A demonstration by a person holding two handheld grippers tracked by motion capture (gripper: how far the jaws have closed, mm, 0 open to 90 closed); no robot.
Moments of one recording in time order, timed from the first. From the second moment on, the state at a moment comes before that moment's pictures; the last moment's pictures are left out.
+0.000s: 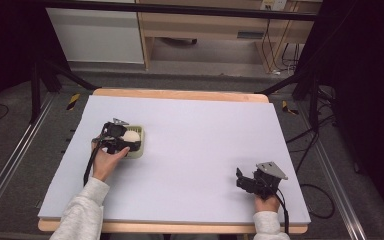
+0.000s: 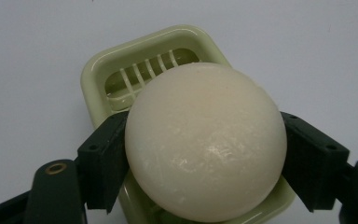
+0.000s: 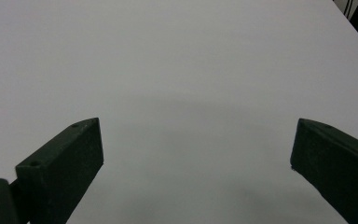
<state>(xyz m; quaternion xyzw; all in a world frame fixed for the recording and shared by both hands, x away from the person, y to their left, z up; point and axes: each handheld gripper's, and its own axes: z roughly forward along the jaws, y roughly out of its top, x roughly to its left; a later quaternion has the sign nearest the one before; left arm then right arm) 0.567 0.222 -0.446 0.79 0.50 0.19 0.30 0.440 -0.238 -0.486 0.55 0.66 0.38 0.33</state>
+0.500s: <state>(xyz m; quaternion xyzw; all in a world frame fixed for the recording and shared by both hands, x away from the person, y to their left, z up) 0.562 0.222 -0.433 0.78 0.50 0.21 0.31 0.440 -0.238 -0.486 0.56 0.66 0.38 0.33</state>
